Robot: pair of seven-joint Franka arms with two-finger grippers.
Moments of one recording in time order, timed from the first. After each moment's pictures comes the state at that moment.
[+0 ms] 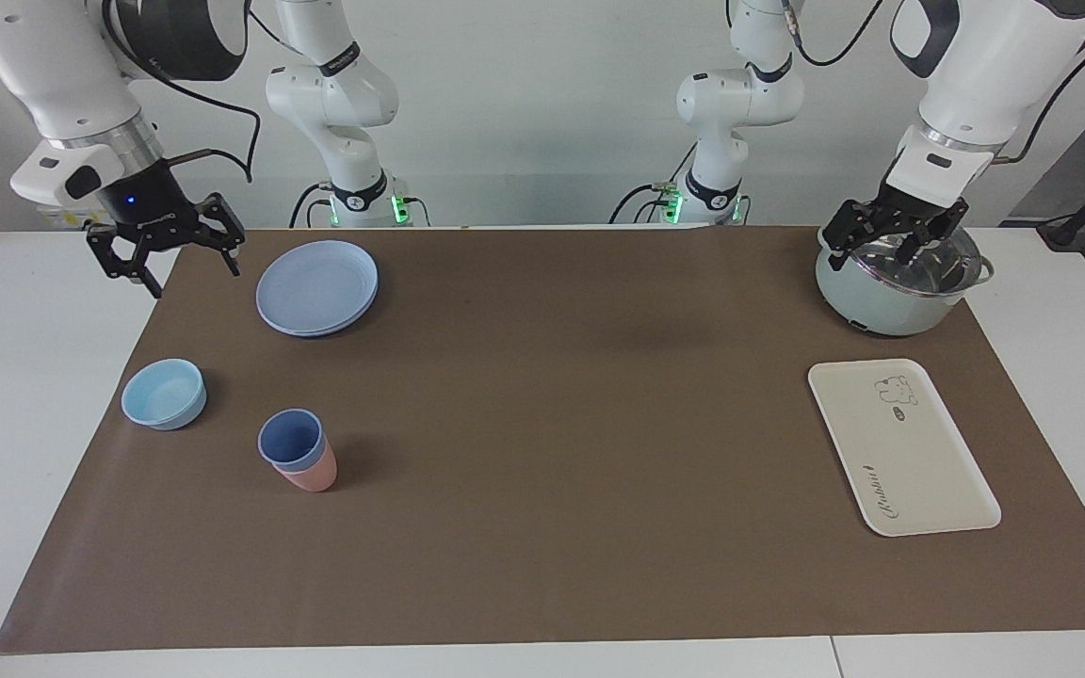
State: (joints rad) left arm -0.04 0.00 -0.05 -1.58 0.02 1.59 -0.10; right arm -0.15 -0.10 0.00 -1.82 0.16 1.91 -0.63
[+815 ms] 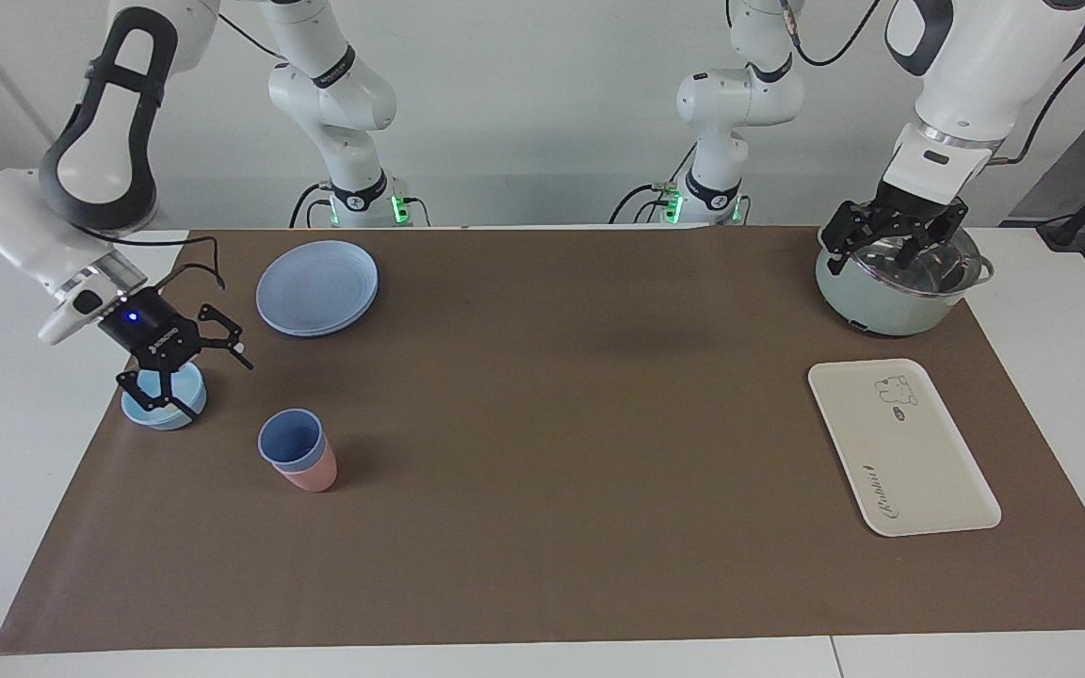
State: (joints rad) left arm -0.04 0.00 -0.05 -1.59 0.02 1.65 -0.10; right arm -0.30 0.19 0.00 -1.97 1.01 2.15 -1.69
